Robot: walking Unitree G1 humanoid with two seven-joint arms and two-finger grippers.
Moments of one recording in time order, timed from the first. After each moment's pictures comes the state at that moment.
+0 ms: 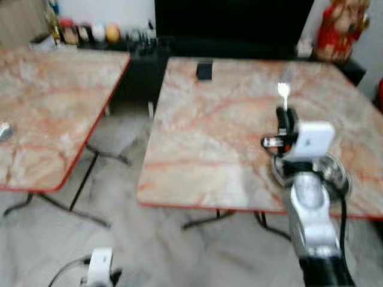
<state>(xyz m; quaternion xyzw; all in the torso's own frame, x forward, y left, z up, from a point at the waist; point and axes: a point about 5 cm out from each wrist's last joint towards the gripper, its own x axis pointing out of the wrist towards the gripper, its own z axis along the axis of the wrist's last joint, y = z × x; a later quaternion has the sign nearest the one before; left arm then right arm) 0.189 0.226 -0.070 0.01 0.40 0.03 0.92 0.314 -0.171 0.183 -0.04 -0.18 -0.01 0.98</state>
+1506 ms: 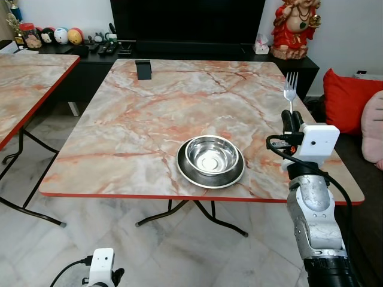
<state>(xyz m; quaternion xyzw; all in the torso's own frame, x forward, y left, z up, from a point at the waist) 0.190 0.218 -0.072 -0.01 0.40 0.02 0.92 0.314 -0.185 0.175 -0.04 -0.15 -0.03 0.99</state>
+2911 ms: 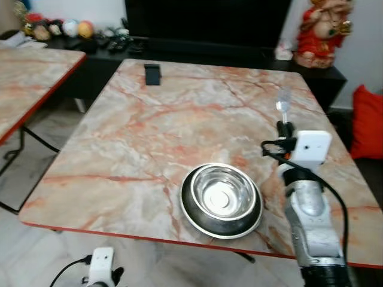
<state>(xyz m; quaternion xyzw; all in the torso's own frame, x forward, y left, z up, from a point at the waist) 0.188 0.222 -0.072 -0.01 0.41 0.03 0.91 0.299 -0.175 0.161 -0.02 -0.07 -0.04 1.00</state>
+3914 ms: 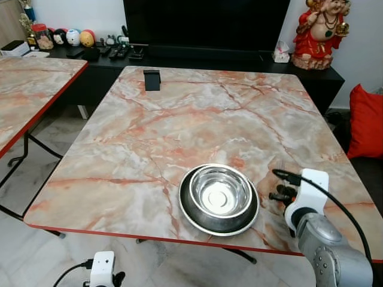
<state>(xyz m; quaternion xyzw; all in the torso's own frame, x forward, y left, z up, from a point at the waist) 0.184 0.216 -0.076 -0.01 0.42 0.03 0.91 0.245 -0.198 0.091 0.05 0.27 -0.08 0.96</state>
